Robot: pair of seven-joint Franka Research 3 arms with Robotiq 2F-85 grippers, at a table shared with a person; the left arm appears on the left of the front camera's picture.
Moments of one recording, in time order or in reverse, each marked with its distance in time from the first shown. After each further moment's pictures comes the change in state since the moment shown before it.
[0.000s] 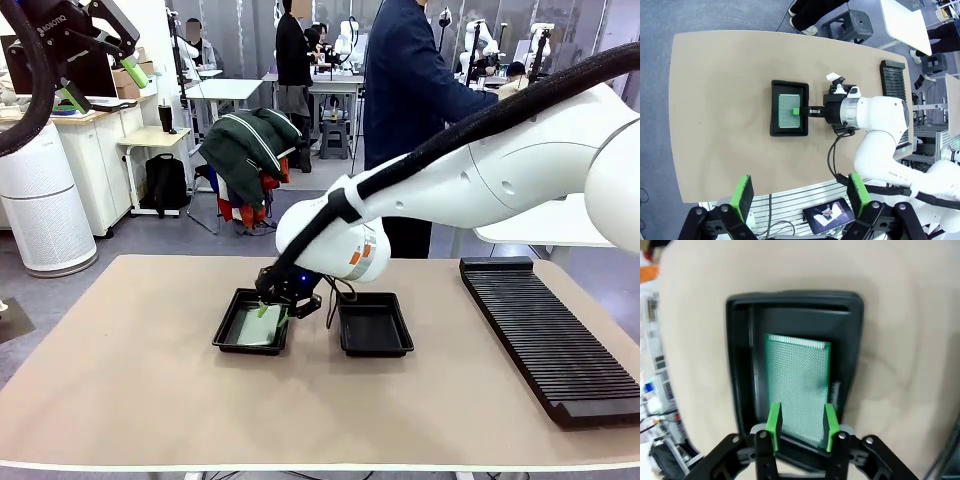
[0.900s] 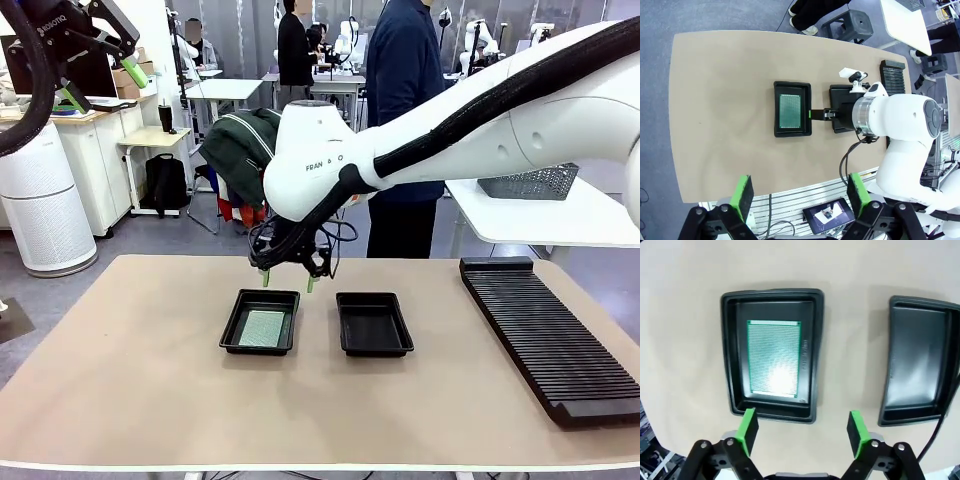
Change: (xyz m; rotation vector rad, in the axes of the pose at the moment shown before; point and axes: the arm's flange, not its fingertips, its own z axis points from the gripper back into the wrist) left arm 0.000 0.000 0.000 0.000 0.000 0.000; right arm -0.008 0.061 0.083 -0.358 -0.004 0.043
